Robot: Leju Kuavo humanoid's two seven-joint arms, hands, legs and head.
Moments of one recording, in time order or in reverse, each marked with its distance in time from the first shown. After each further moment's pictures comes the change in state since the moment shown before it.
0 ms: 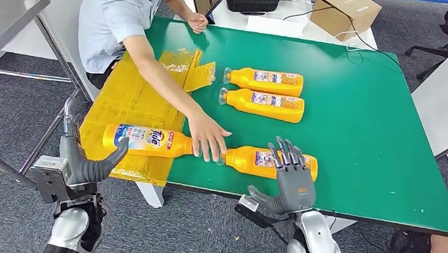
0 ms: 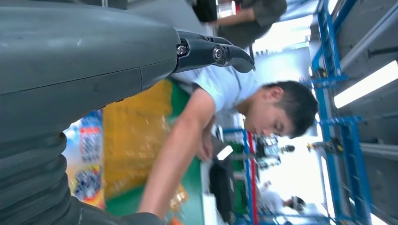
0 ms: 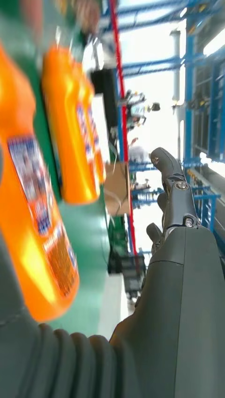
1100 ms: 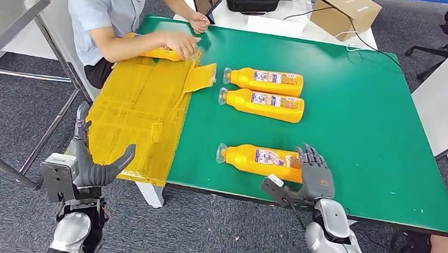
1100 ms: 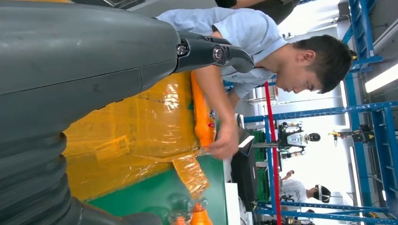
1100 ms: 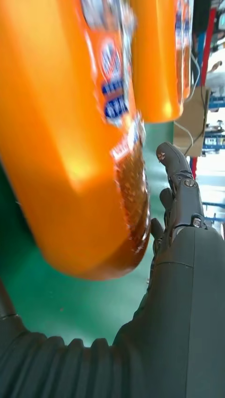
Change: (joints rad) left arm 0.013 -0.004 -0.010 0.006 -0.009 -0.029 0.078; right arm -0.171 -0.059 -0.101 0.315 -0.075 0.158 0.122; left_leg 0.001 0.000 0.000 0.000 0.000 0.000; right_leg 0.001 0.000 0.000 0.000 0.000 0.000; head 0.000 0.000
